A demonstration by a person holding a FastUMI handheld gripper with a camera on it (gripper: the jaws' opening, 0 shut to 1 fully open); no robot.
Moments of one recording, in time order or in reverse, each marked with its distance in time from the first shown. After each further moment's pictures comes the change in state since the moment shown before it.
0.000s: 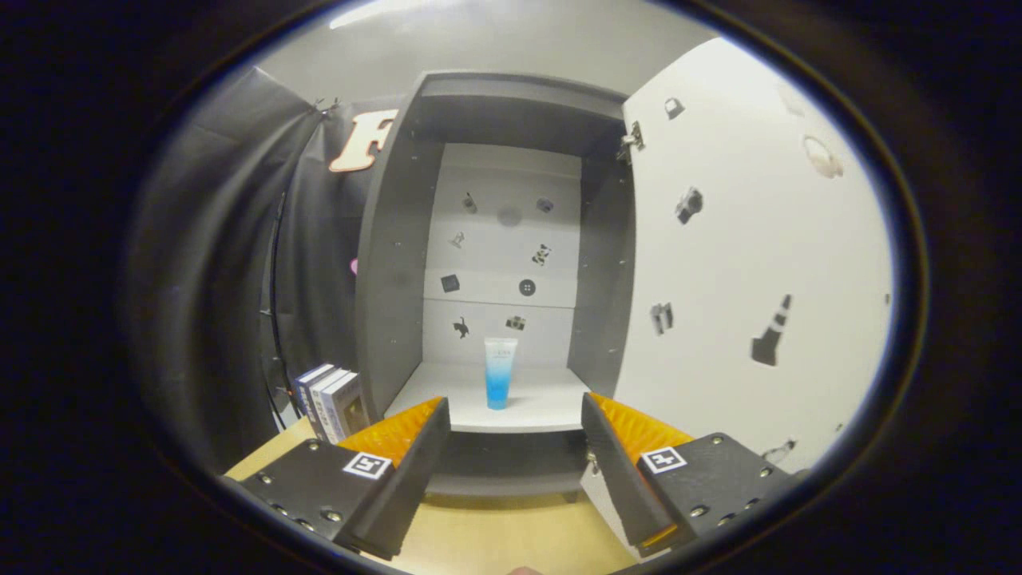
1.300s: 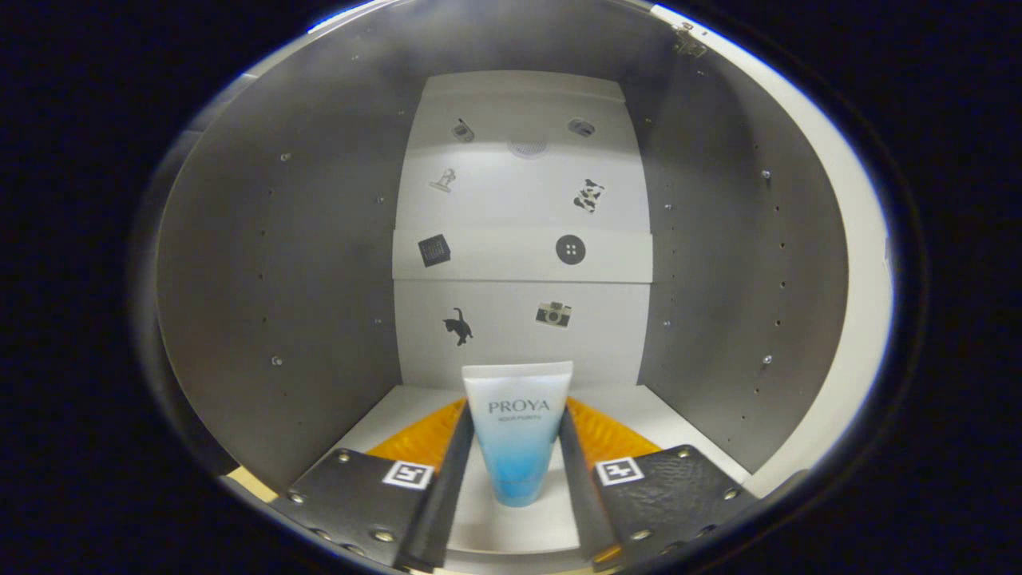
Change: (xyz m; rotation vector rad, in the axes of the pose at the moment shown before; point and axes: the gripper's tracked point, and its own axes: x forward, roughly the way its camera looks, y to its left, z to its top) arm 0.288 0.055 -0.052 0.088 0.054 0.128
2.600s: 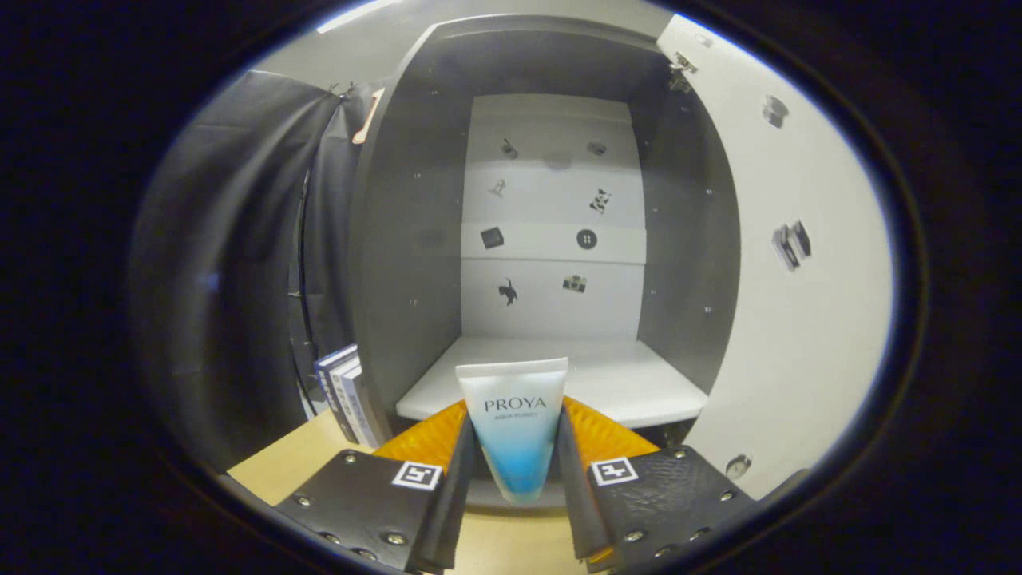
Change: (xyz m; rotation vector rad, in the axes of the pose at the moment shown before) arm -0.139 0.028 -0.002 -0.040 0.007 0.081
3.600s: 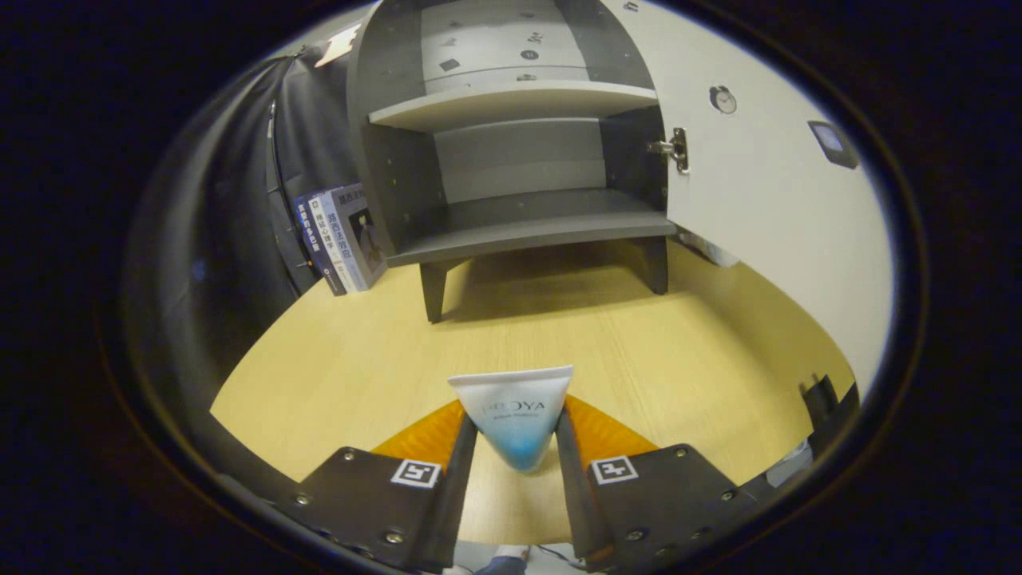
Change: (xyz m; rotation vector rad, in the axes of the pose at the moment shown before) arm -0.138 0.001 -0.333 0.144 0.464 -0.058
